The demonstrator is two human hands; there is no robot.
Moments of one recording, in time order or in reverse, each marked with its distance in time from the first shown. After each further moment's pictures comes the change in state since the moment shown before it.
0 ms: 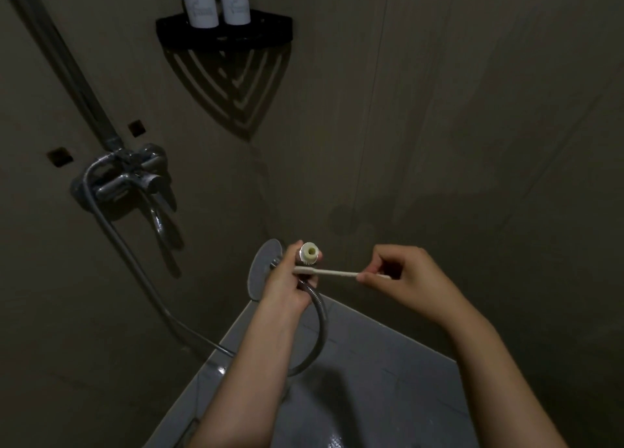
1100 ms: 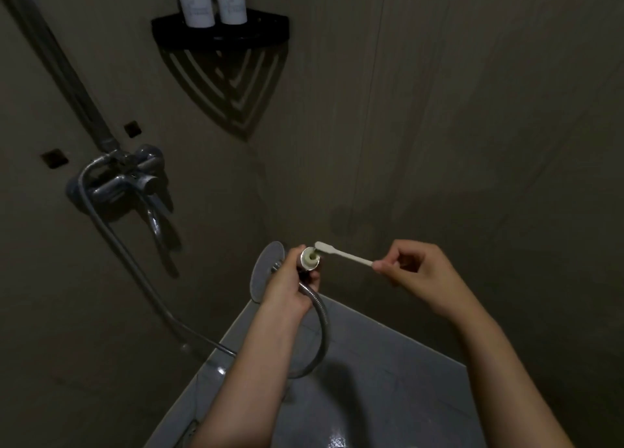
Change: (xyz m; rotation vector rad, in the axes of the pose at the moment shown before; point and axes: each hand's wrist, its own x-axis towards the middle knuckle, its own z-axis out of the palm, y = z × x) left_hand 0.014 -0.007 -0.004 0.019 0.001 -0.050; right_hand -0.004 0.006 -0.011 0.239 0.082 0.094
